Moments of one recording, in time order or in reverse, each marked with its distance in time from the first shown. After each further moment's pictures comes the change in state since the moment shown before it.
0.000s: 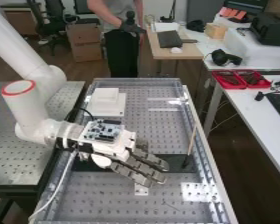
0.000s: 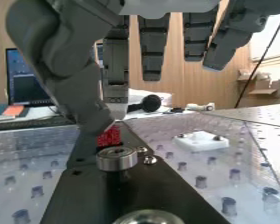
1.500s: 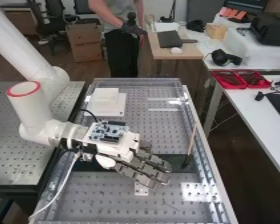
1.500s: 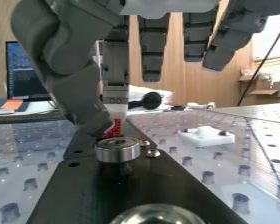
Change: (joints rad) arm 0.007 -0.025 0.026 -0.012 0.005 -0.018
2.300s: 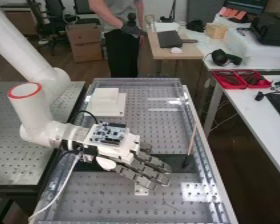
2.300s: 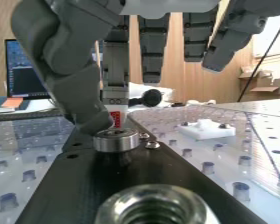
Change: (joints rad) arm -0.004 -0.011 0.007 -0.005 -0.005 0.007
